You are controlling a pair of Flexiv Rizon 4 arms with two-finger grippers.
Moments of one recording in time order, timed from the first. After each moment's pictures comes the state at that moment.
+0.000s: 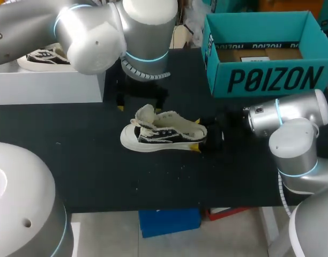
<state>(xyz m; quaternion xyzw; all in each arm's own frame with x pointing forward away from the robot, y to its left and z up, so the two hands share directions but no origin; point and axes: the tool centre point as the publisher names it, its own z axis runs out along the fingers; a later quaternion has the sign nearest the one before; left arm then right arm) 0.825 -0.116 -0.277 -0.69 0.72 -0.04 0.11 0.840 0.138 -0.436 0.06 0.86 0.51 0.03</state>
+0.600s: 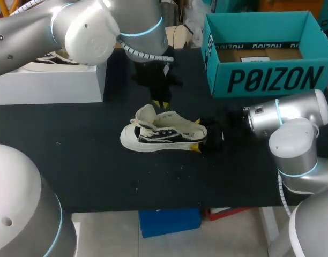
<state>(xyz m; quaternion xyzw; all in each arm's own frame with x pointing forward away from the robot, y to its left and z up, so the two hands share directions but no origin) 0.822 -0.182 -0.265 -0.53 0.84 -0.10 -0.07 0.839 0.138 -0.436 0.06 0.86 0.51 0.03</state>
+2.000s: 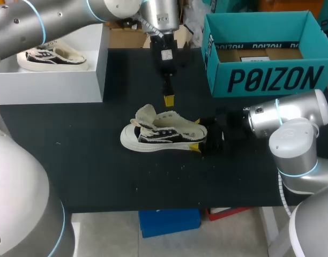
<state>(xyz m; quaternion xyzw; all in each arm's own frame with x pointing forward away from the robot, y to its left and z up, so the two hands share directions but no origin) 0.838 -0.191 -0.278 -0.10 0.95 -0.01 -0.30 0.840 0.138 -0.436 0.06 0.86 0.51 0.03</state>
